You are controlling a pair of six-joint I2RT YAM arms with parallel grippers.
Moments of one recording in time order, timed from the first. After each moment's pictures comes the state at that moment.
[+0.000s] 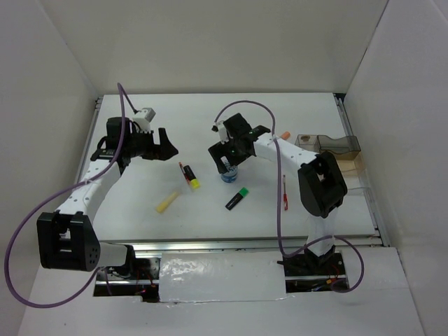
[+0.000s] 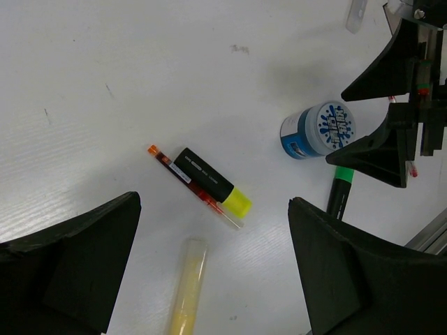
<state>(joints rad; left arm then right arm) -0.04 1.33 1.00 -0.28 0.53 -0.13 0.60 1.89 1.48 -0.60 -0.14 -0.01</state>
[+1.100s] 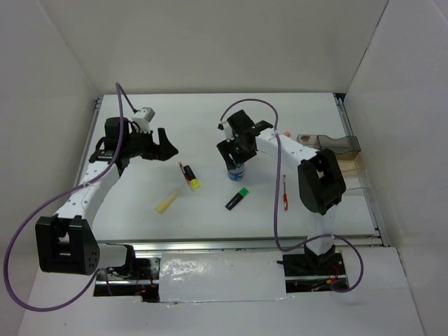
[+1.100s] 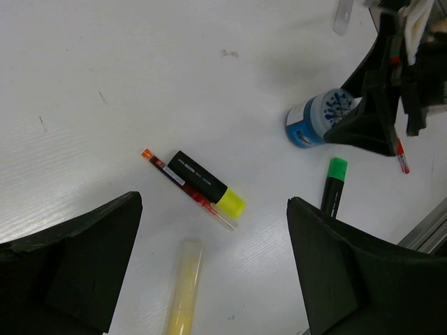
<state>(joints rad) -0.03 1.30 0.98 -0.27 0.56 -0.14 0.58 1.95 1.54 -0.70 -0.10 -0.02</state>
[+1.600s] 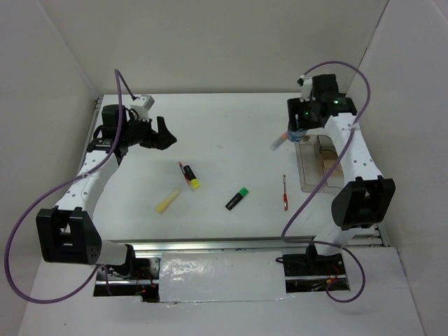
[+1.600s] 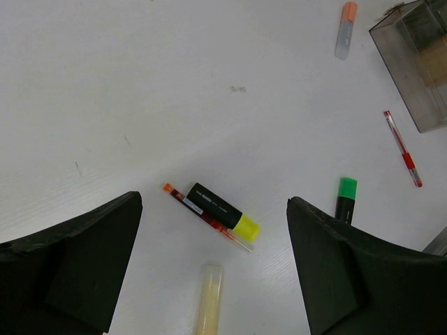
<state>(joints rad) -0.03 1.37 1.14 -0.30 0.56 -0.06 0.09 1.63 1.64 -0.86 -0.09 -0.08</state>
